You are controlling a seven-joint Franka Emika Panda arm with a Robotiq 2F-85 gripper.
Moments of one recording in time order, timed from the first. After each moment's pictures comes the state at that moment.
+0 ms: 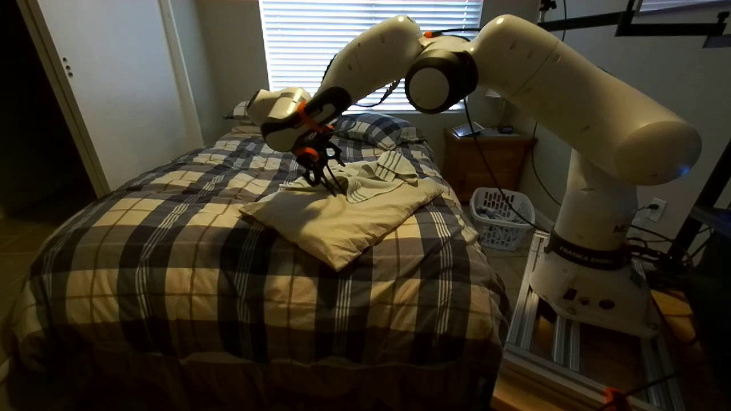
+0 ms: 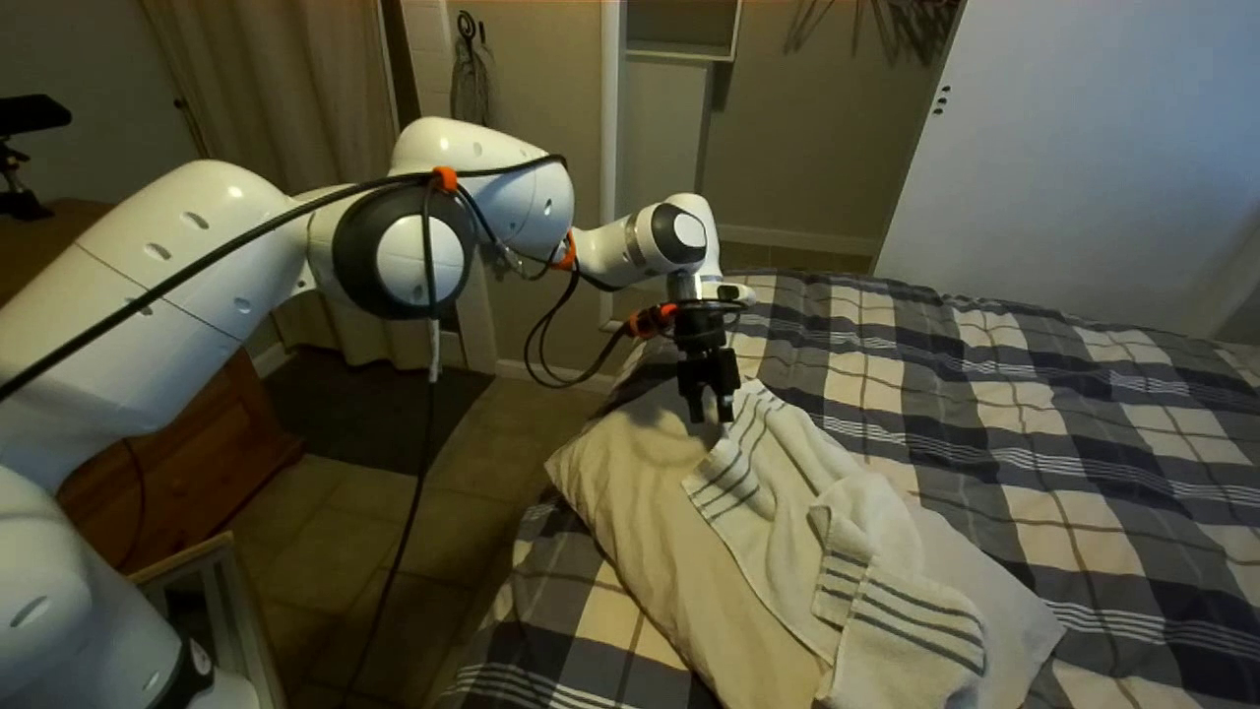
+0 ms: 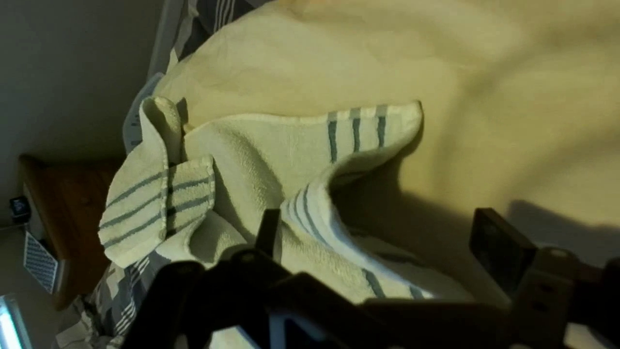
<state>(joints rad) 0.25 1.01 -0.26 -1.02 -0.40 1.60 0.53</state>
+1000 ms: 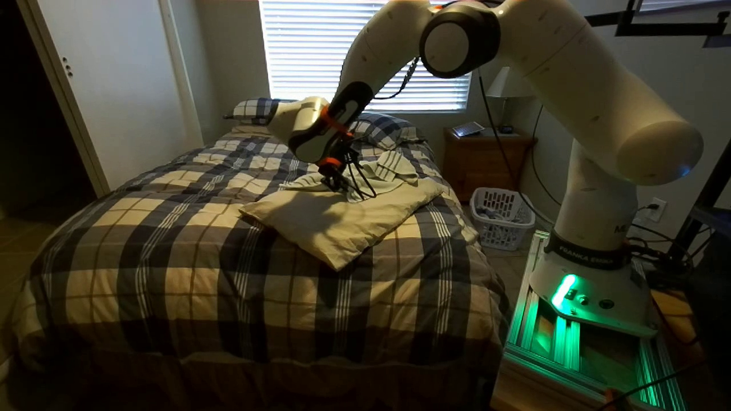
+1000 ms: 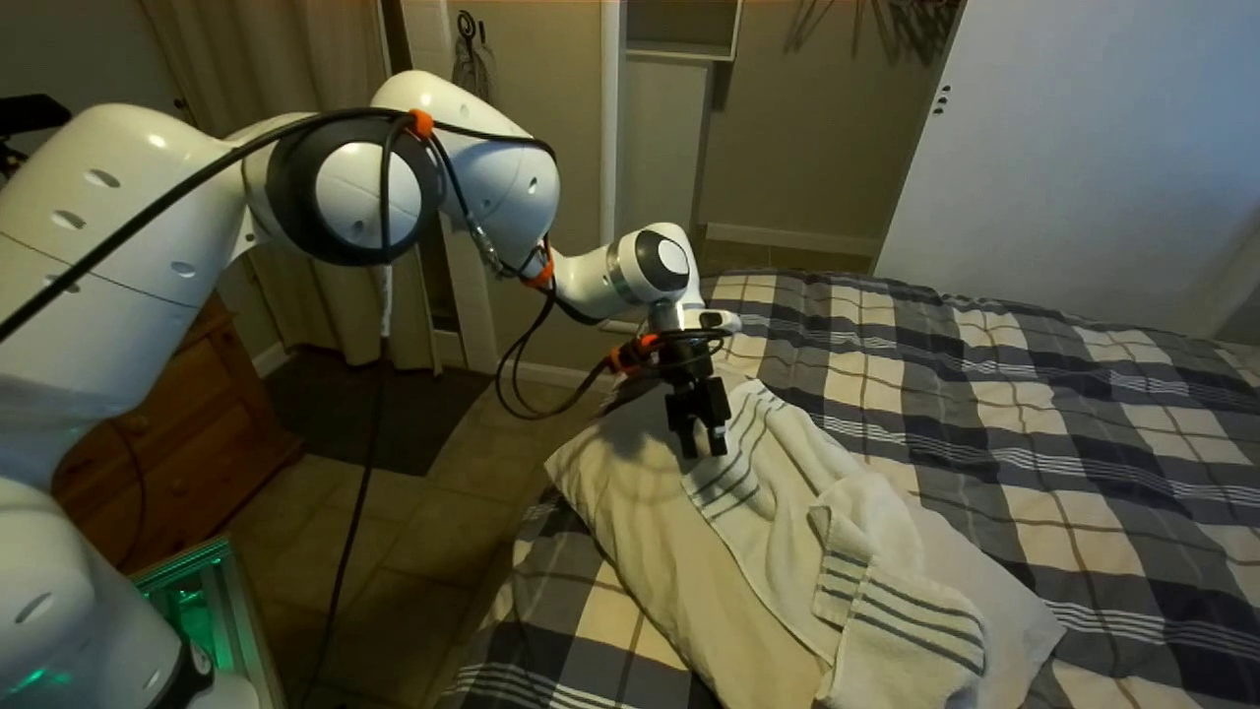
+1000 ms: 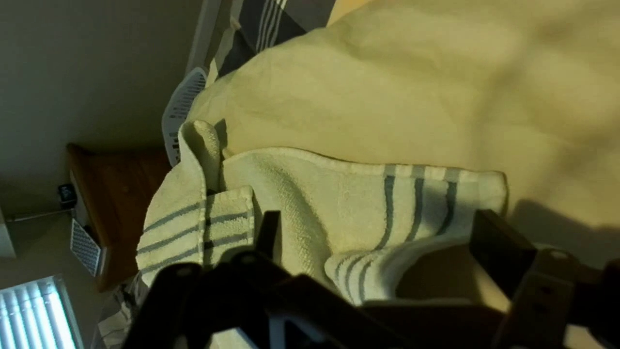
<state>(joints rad) 0.27 0.83 -0.25 -1.42 -0.56 1.78 0.65</state>
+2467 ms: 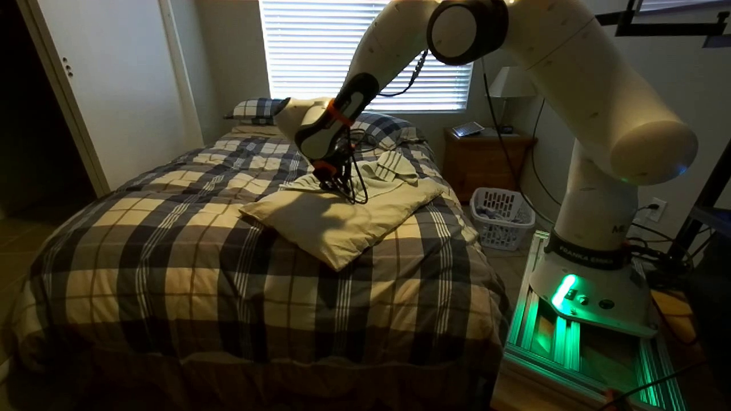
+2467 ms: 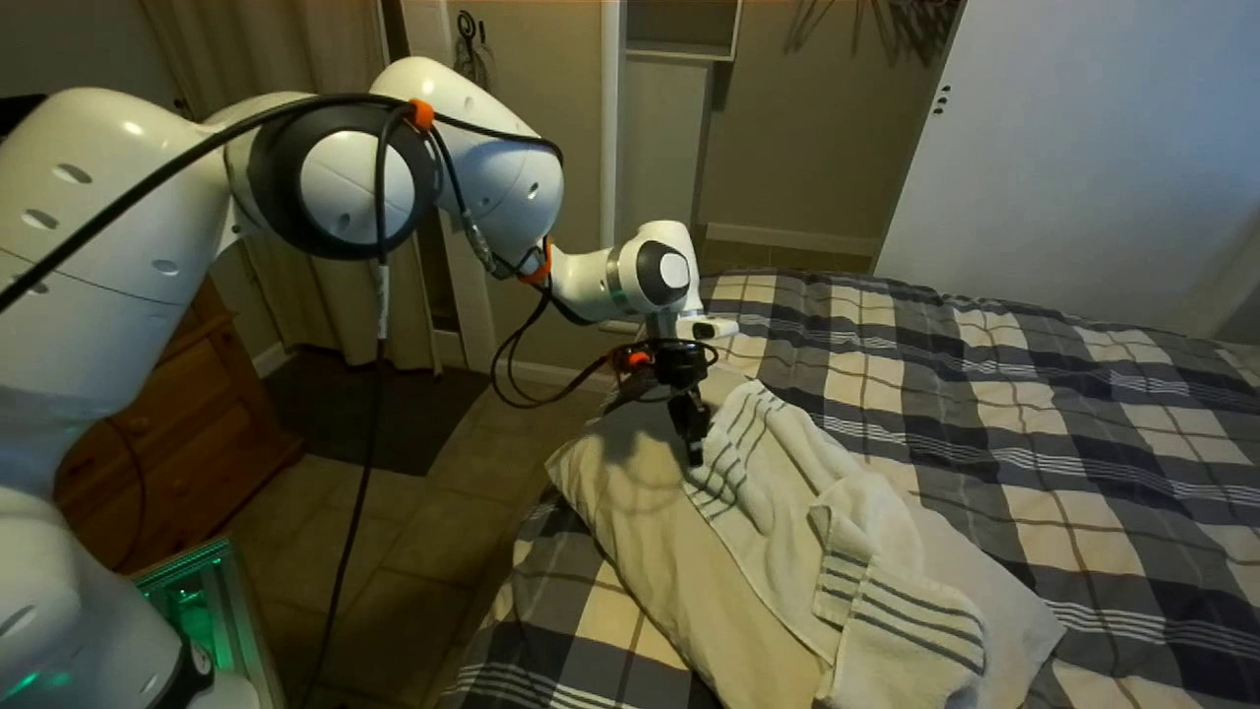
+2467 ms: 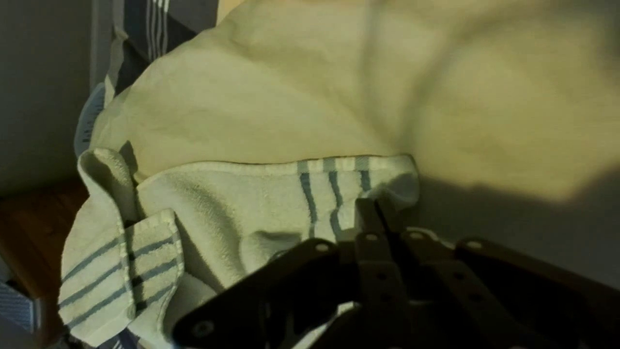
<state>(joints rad) 0.20 0.77 -0.18 -1.52 -0.47 1.98 0.78</state>
